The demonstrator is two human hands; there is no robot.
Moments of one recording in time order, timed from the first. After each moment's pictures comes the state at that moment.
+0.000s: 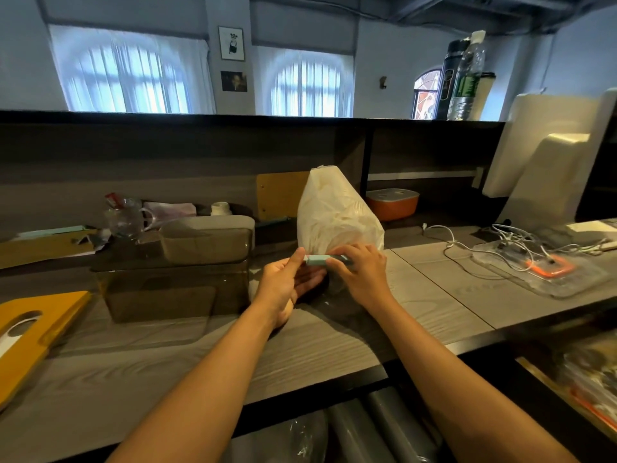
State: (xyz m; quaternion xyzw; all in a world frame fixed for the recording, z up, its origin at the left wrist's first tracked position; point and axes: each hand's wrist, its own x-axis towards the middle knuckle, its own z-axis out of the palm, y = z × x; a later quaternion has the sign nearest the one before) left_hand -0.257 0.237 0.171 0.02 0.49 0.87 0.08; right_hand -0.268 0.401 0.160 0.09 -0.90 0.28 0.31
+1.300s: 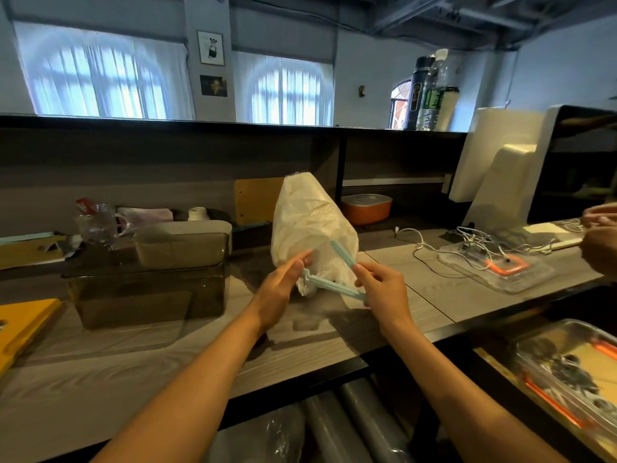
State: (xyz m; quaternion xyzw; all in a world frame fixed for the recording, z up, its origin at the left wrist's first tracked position) left_hand -0.247 0.242 0.160 0.27 0.76 0.60 0.02; right_hand -0.203 0.438 0.162 -0.05 -0.74 0.61 0.28
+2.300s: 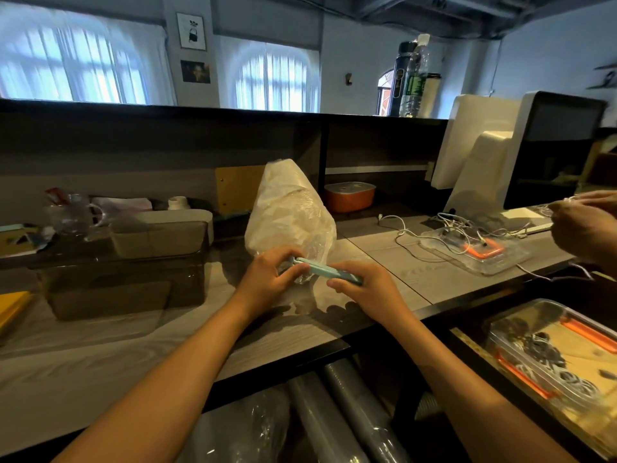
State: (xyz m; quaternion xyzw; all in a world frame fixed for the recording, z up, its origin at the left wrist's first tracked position) left_hand -0.237 0.254 0.168 0.35 0.80 0.46 -0.14; right_hand -0.184 0.467 0.155 0.11 -0.89 0.38 0.23
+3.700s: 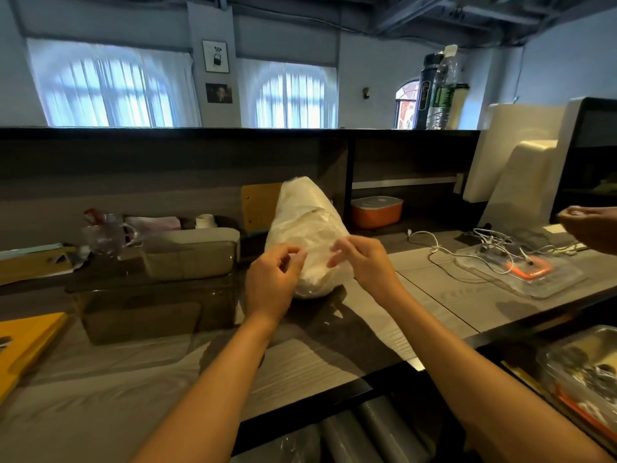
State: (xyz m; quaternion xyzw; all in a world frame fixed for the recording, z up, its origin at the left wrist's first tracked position) left_hand -0.256 0.240 0.180 0.21 0.77 0.52 -0.30; right_hand -0.245 0.414 0.205 0.10 -0.81 0.52 0.24
